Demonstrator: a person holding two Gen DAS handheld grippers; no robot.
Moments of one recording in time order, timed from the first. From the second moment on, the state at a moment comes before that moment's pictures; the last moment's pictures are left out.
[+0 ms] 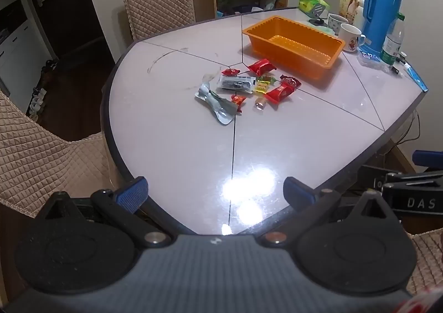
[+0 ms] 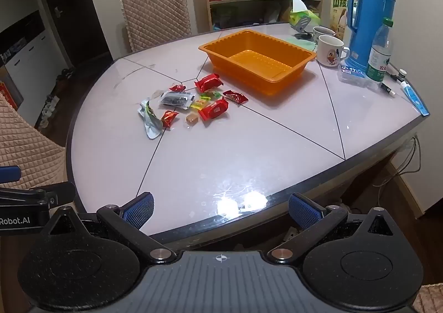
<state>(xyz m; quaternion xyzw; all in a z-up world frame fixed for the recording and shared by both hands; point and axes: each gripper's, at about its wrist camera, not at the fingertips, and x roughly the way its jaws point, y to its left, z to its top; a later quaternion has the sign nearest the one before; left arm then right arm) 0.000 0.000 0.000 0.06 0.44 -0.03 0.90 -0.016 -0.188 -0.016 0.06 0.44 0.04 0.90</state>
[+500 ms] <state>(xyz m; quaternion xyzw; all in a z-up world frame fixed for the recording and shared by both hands) -0.004 -0.001 -0.002 0.06 0.44 -0.03 0.90 -0.016 -0.189 -0.016 0.06 0.44 0.04 0.90</state>
